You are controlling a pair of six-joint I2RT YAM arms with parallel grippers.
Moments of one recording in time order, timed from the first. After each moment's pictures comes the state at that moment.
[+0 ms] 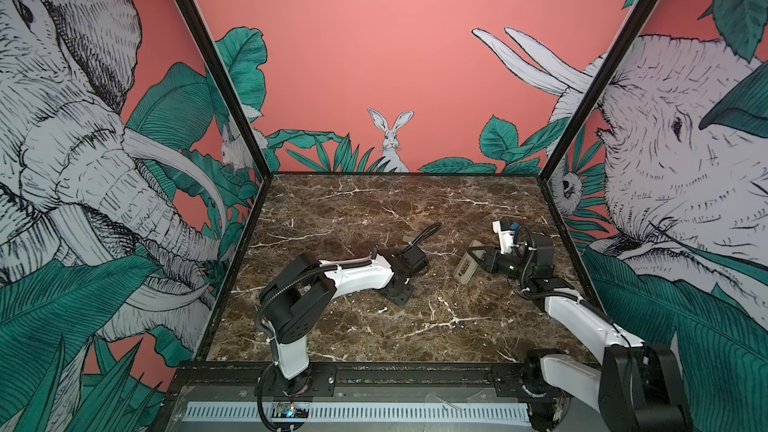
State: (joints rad) left arm -0.96 1.79 1.11 -0.72 -0.11 -0.32; right arm 0.08 1.12 0.48 0.13 -0.70 0.37
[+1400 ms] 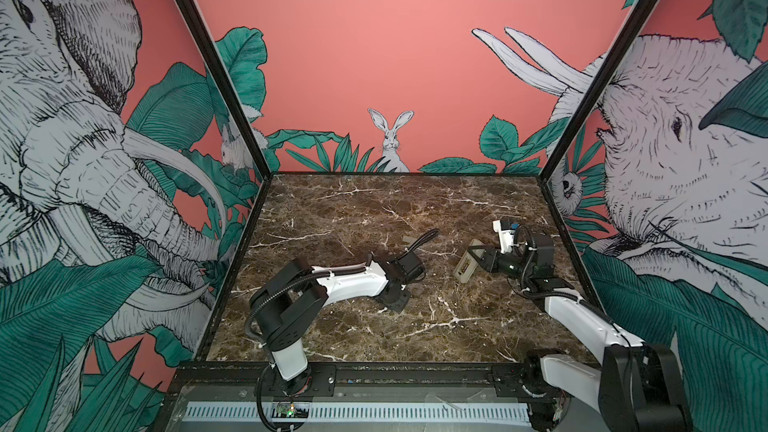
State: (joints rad) left arm -0.98 1.70 1.00 -0.67 -0.10 -0.34; right arm 0.09 1.13 0.48 0.15 -0.70 0.37
